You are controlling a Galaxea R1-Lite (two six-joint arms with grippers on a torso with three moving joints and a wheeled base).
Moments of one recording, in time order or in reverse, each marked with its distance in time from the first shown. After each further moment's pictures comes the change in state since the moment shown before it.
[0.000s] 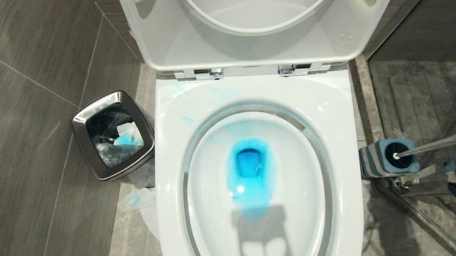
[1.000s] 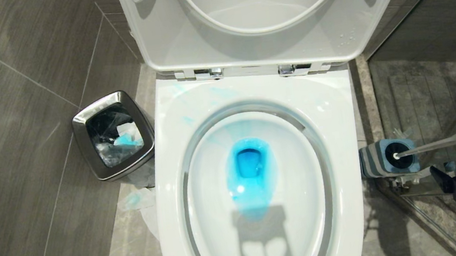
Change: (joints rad) left arm 0.000 0.000 0.000 0.000 0.000 0.000; right arm 0.003 0.378 0.103 -0.657 0.006 -0.043
